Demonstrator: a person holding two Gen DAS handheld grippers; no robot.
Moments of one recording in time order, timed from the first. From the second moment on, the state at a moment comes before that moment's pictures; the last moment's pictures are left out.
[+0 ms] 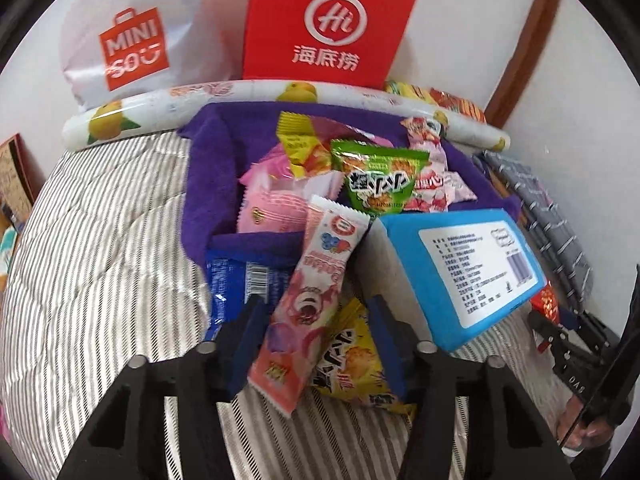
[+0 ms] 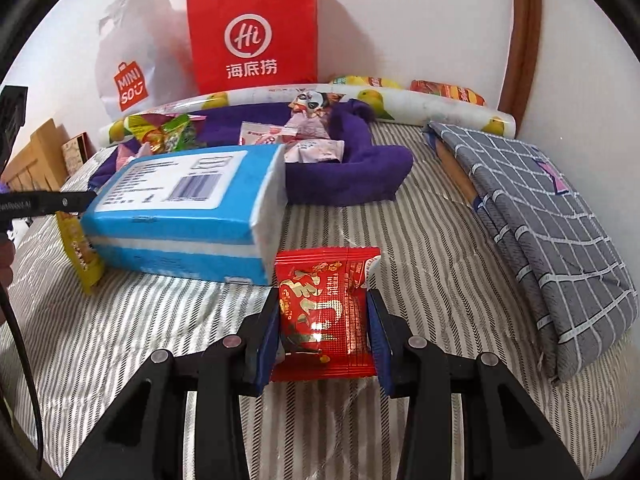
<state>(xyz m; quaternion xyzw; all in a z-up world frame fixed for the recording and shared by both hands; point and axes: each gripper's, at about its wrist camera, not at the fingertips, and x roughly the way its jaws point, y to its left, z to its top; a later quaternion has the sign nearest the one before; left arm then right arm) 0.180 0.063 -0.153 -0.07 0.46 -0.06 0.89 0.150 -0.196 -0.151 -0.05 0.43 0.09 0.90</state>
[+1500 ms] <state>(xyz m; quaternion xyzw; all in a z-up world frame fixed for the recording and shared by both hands) 0.172 0.068 -0.170 -0.09 0.40 -0.04 0.91 0.160 -0.198 -0.165 -0.03 0.46 0.09 0.88</state>
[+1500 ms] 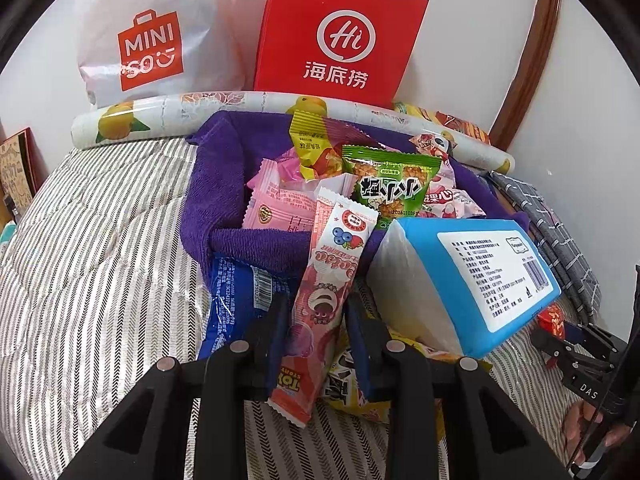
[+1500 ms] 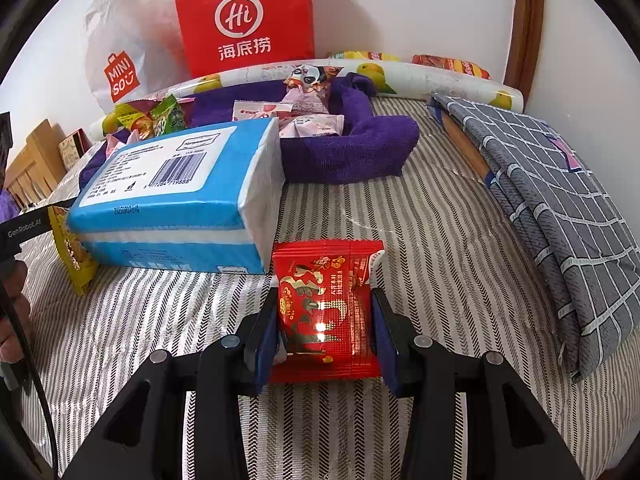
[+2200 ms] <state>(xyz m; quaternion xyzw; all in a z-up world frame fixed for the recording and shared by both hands) 0.164 0.065 -0.164 -0.09 0.38 -0.04 0.92 0.159 -0.200 -0.163 -0.03 0.46 0.09 0.88</state>
